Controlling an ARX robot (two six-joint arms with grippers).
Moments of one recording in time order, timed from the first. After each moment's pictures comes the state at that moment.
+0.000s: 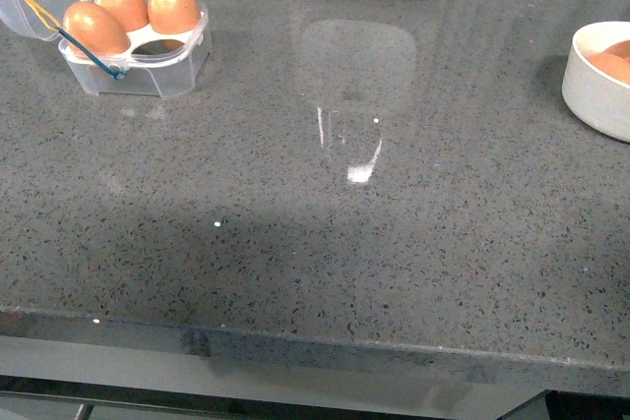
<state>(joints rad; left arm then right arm) 0.00 0.00 0.03 0.00 0.00 0.00 0.00 0.00 0.01 0.00 0.00 -0.01</state>
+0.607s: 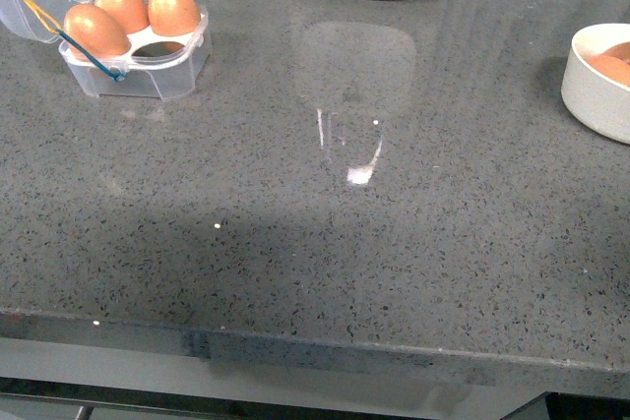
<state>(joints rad) 0.00 0.00 0.03 0.00 0.00 0.00 0.09 0.24 0.09 0.16 0.28 -0.18</state>
